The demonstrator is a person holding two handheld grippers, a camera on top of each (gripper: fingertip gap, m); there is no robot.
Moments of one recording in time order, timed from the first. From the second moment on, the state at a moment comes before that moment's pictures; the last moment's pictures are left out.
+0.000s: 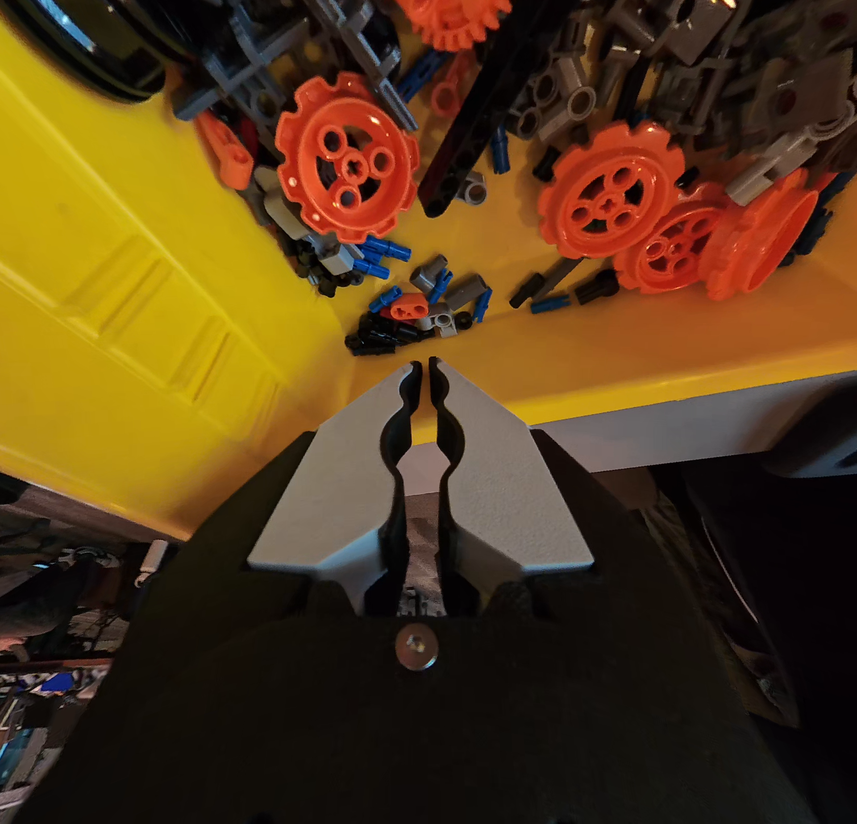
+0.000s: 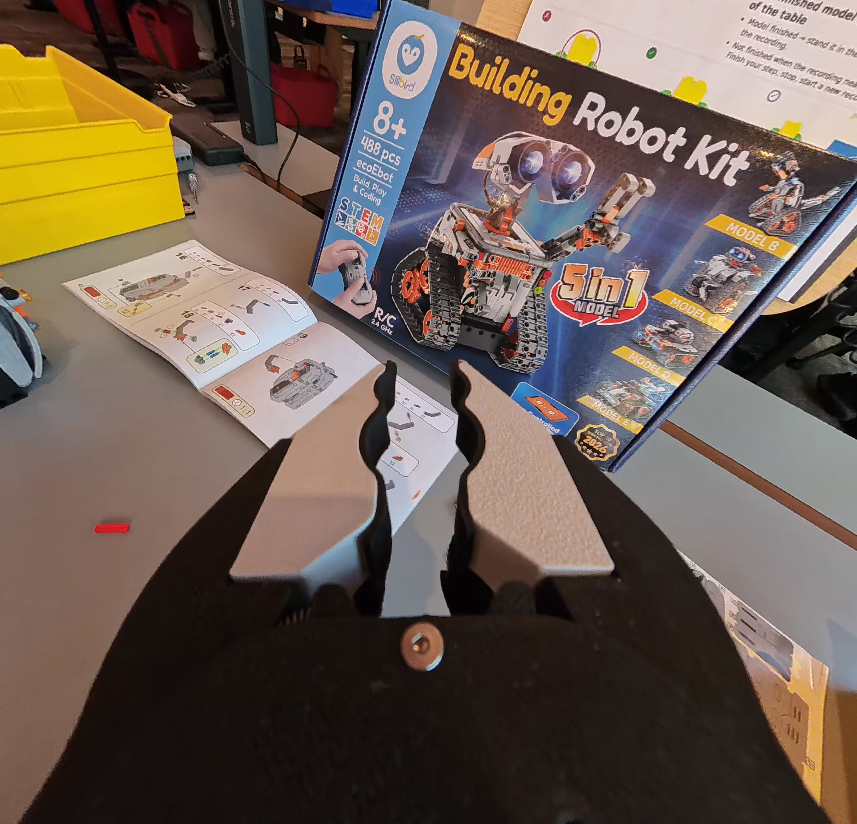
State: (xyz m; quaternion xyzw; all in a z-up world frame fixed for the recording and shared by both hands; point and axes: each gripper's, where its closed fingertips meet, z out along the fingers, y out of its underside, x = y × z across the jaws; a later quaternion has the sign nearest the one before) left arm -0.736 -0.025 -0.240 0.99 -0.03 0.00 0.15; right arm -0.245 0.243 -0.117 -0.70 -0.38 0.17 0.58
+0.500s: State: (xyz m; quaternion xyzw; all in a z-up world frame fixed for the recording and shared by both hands) left arm -0.739 -0.026 -0.241 0.99 0.01 0.01 0.14; right arm -0.248 0.238 -0.111 -0.70 -0.38 0.18 0.58
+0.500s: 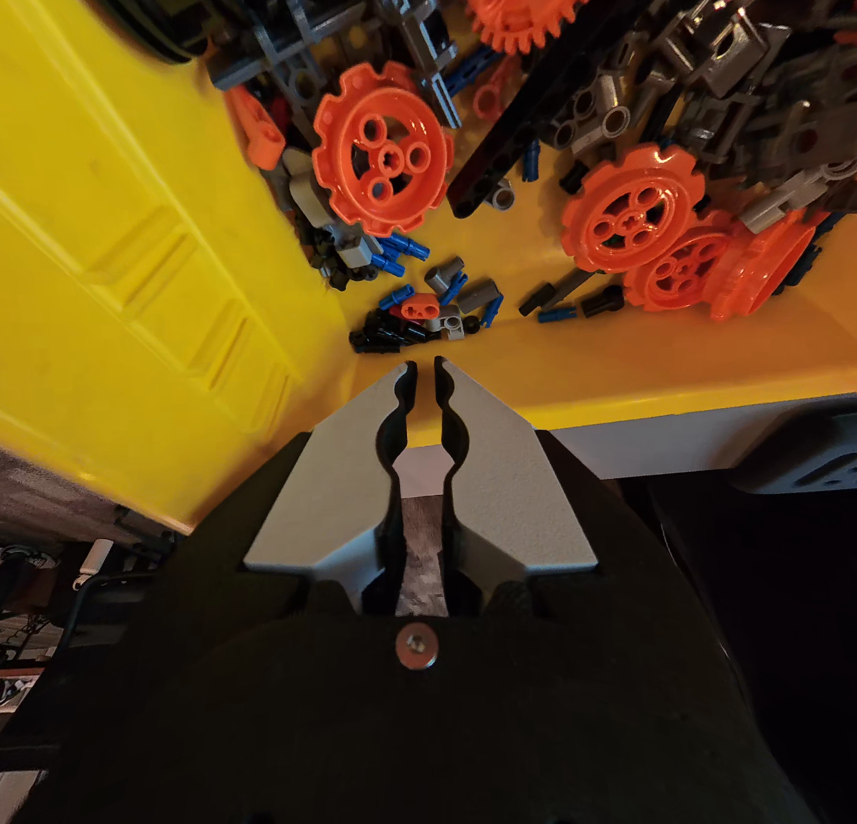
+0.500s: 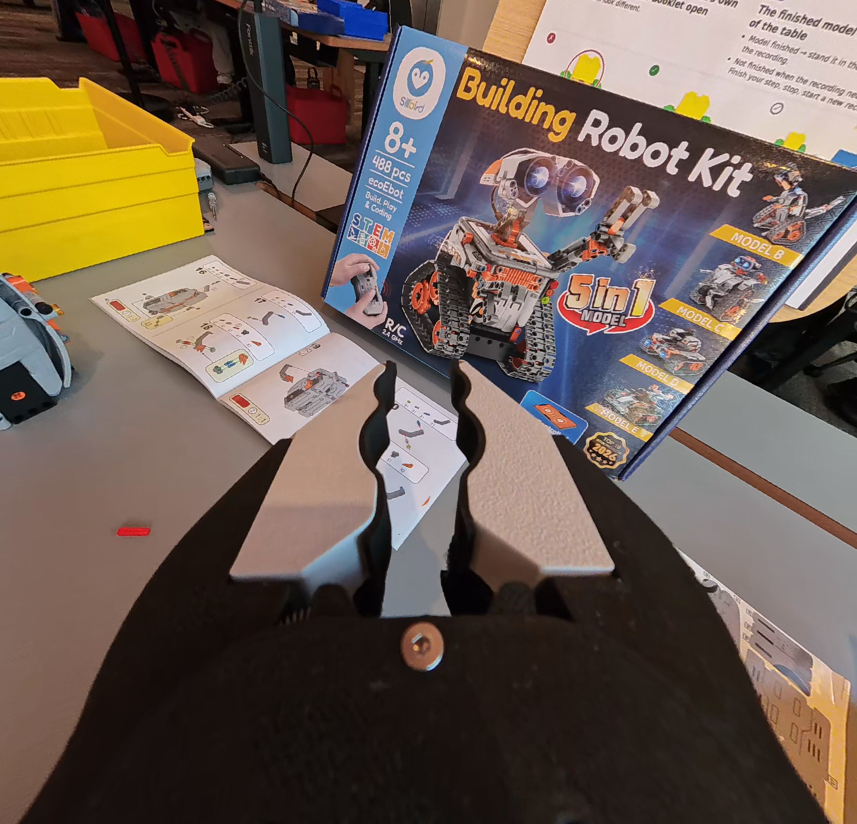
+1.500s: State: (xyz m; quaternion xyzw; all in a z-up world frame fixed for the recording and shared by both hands) left arm -0.740 -0.004 -0.260 0.99 0.01 0.02 0.15; right arm -0.256 0.240 -0.136 -0.71 -0.41 0.15 0.54
